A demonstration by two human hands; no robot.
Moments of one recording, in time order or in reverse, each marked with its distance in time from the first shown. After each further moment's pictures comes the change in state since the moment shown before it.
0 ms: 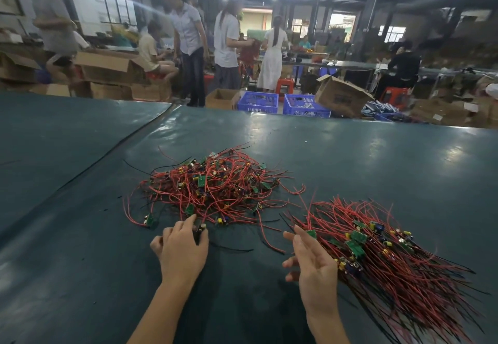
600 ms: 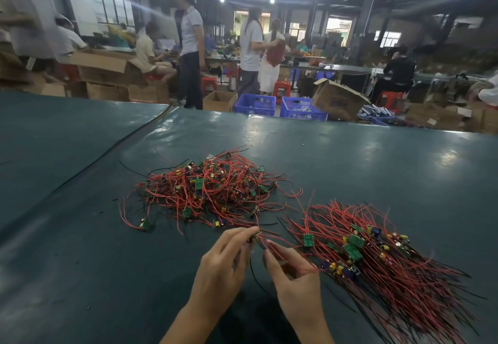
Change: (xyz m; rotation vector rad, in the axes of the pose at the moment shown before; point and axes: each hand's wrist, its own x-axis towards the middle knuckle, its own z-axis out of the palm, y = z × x) left_hand -0.053 0.049 -0.020 -0.690 0.135 0.750; right_hand -0.009 0.010 0.016 -0.115 -0.123 -0.096
